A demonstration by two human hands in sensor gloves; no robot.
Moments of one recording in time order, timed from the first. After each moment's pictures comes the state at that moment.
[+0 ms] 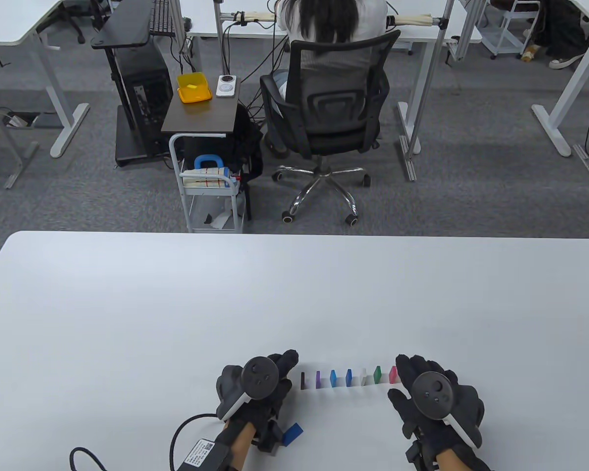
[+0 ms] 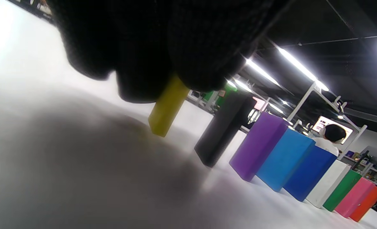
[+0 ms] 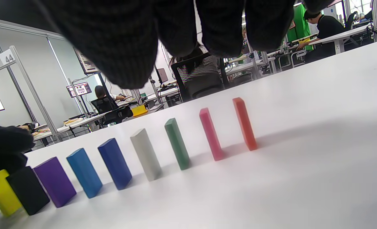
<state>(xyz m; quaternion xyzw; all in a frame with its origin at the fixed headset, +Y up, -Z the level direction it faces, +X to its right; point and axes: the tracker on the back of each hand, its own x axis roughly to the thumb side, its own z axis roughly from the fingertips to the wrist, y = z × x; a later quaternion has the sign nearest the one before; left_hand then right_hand) -0.103 -0.790 -0.332 -0.01 -0.12 0.26 0.96 0.216 -0.742 -0.290 0.01 -0.03 0.98 0.18</state>
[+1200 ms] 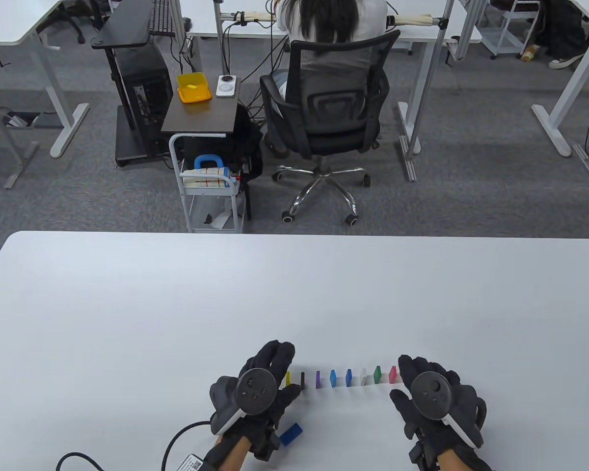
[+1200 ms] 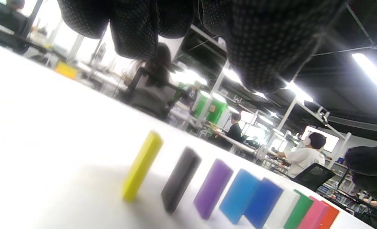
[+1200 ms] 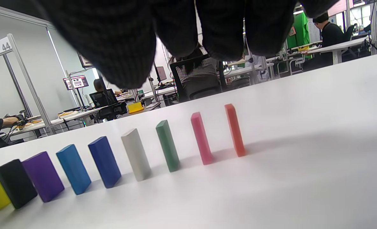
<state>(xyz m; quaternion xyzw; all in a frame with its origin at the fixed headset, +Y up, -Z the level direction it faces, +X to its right) -0.099 -0.739 -0.291 0.06 -0.14 0.22 0.96 0.214 -0.739 -0.288 0.01 -0.04 0.99 0.14</state>
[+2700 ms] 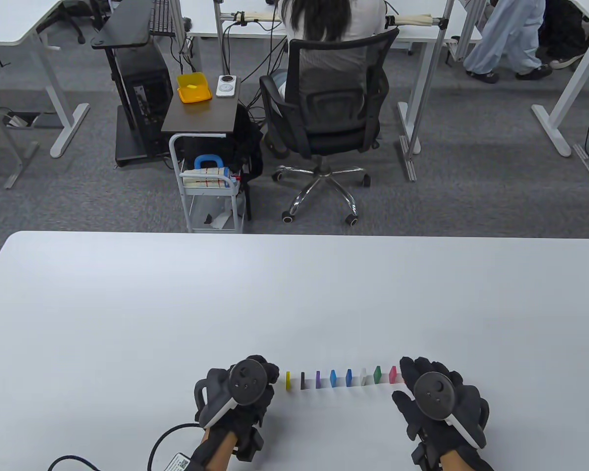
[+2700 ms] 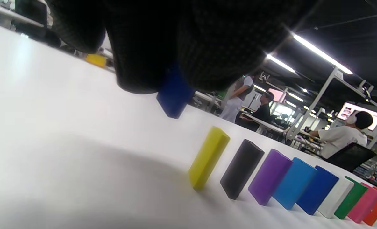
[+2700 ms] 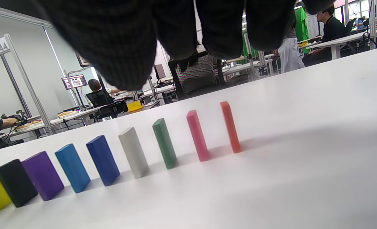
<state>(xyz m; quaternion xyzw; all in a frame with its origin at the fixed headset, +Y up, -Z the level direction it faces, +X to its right) -0.132 -0.755 -0.314 -0.01 -0.08 0.21 0.97 0.220 -0.740 -0.288 0.01 -0.02 0.99 0.15</state>
